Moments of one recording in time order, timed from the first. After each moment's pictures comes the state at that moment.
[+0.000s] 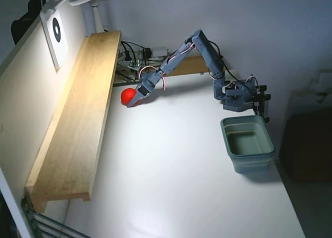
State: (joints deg) arm 43.2 59.9 100.6 -6.4 -90.3
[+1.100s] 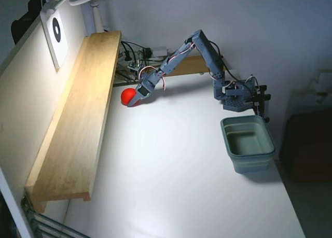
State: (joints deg) arm 43.0 61.3 102.5 -6.2 -90.2
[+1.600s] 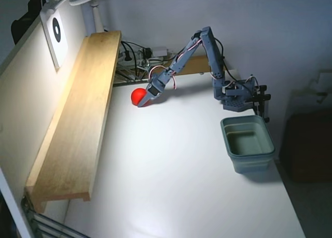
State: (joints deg) arm 43.0 73.9 122.1 -12.1 -90.2
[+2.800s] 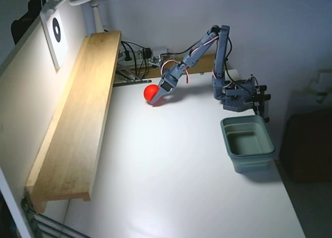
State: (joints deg) arm 43.0 97.5 140.8 -4.3 -90.3
